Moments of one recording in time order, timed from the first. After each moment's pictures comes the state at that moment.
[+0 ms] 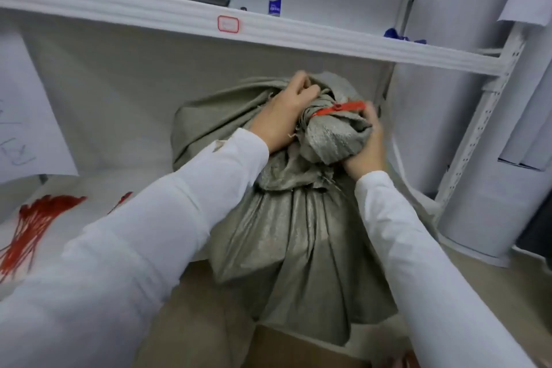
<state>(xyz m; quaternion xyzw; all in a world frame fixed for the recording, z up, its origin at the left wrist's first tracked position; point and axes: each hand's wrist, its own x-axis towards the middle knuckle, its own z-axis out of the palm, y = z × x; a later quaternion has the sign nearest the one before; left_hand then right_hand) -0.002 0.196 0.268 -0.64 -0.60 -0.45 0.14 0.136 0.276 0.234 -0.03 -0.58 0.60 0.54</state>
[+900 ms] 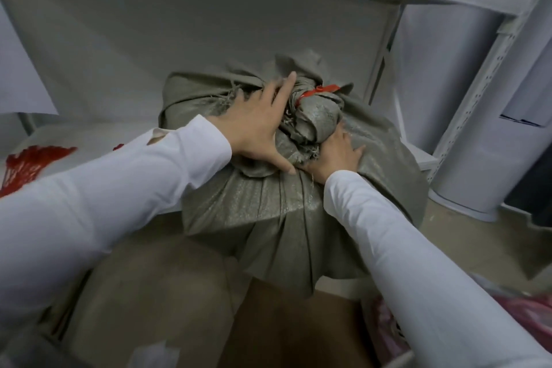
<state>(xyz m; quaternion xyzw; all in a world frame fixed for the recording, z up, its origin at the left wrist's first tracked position) 0.007 0.137 0.180 -0.66 -0.74 -0.08 0.14 0.135 0.261 0.108 -0.48 -0.85 0.02 0.22</state>
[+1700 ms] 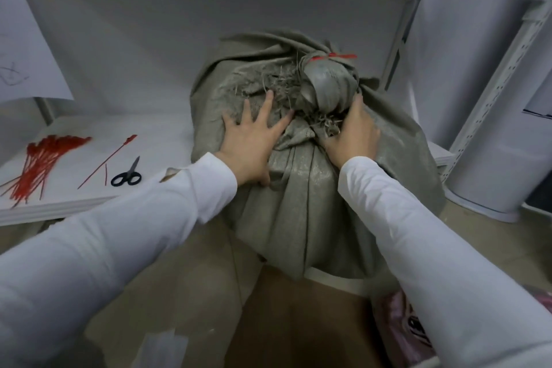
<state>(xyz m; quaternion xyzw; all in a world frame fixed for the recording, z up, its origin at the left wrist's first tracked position) 0.011 0.122 0.120 -0.56 -0.81 -0.01 0.16 0.140 0.263 0.112 -0.44 -0.79 0.04 0.43</state>
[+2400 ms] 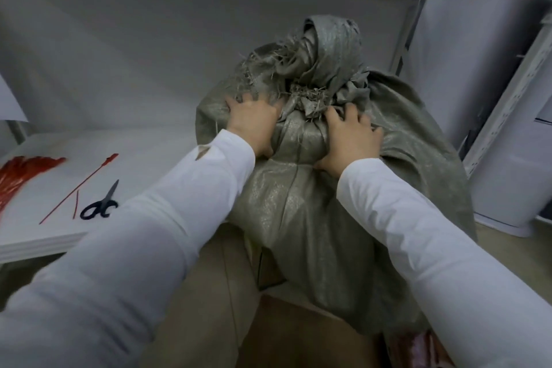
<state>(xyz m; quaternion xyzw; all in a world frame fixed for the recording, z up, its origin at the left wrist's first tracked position) -0.054 0.222 0.143 -0.53 -0.82 0.02 0.22 0.104 0.294 0.130 -0.46 -0.86 -0.13 0.18</state>
